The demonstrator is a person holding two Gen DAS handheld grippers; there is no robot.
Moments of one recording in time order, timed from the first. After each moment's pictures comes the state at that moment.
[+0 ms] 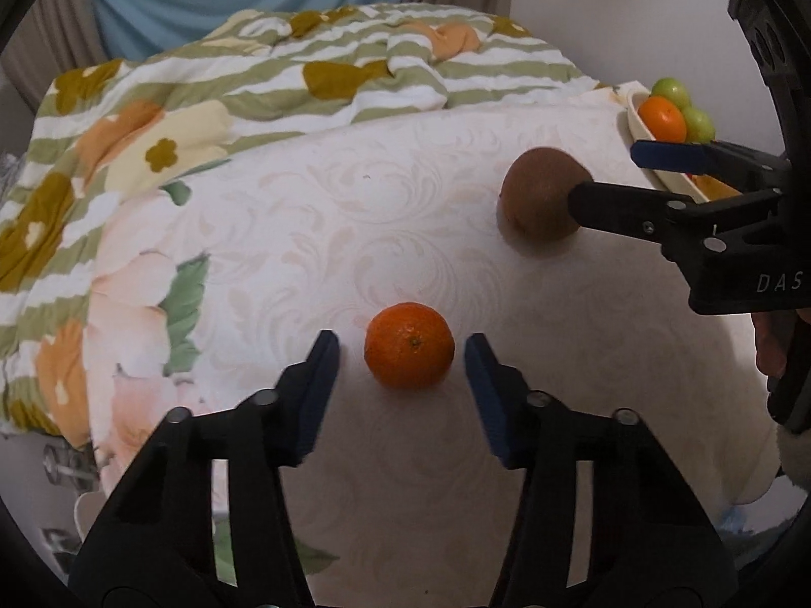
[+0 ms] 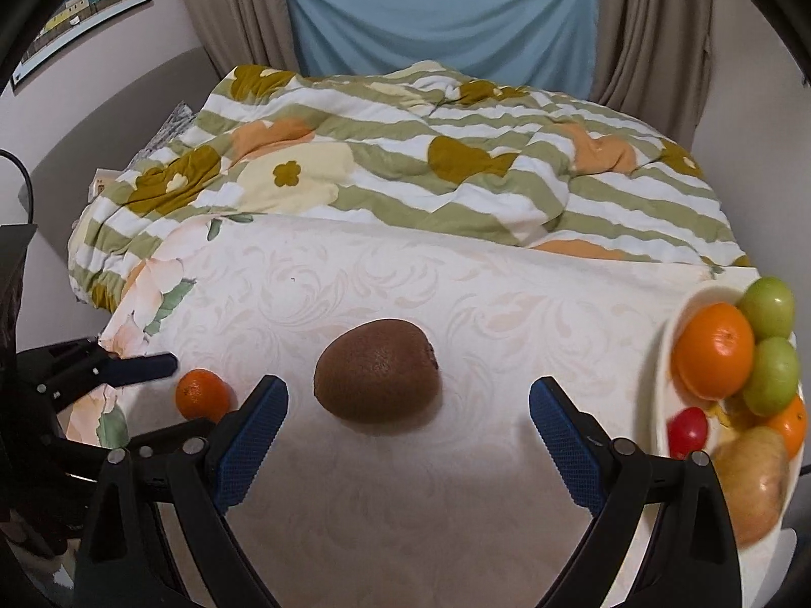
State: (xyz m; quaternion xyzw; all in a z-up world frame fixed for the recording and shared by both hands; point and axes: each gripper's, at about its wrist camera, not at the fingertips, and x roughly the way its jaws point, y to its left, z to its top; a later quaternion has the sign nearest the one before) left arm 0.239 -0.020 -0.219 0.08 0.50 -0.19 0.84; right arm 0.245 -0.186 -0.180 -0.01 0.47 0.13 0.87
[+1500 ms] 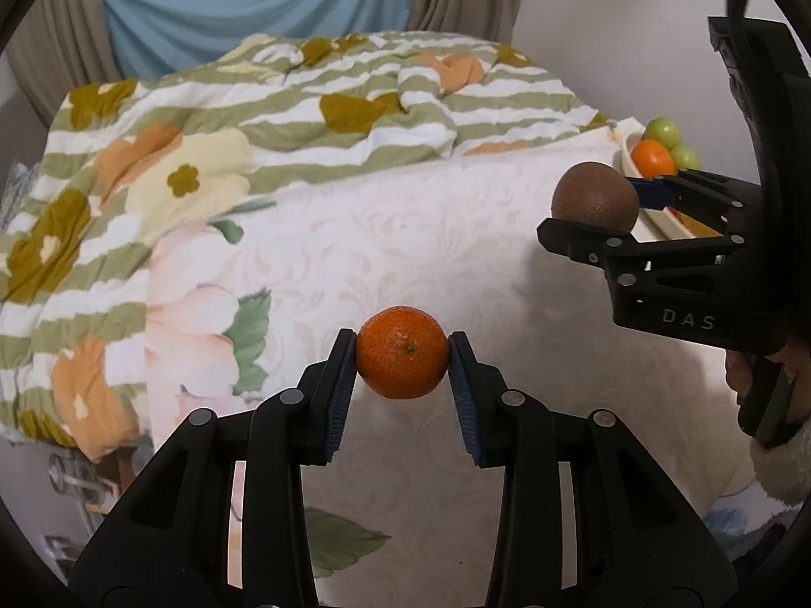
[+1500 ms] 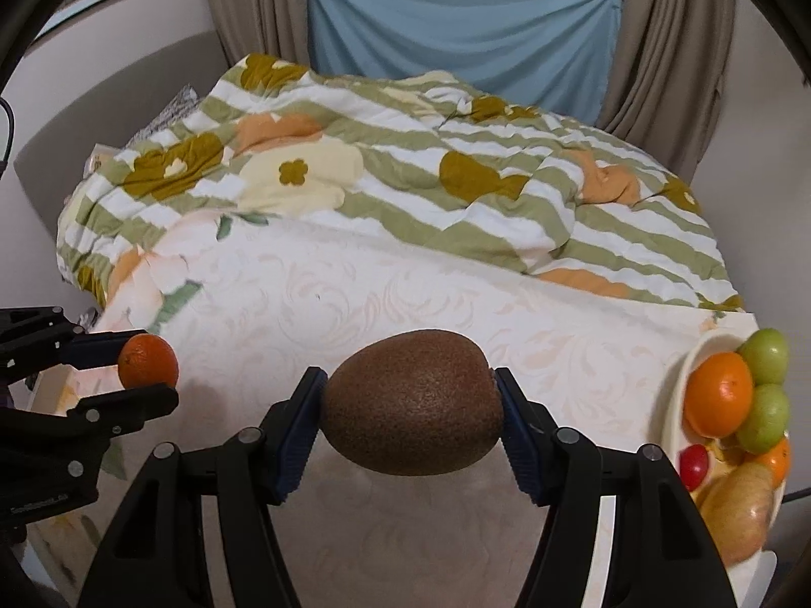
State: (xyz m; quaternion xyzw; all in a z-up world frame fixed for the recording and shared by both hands) left arm 0.238 0.006 -0.172 0.07 0.47 -0.20 0.86; right arm 0.245 -0.152 -0.159 -0.05 0.45 0.11 0.88
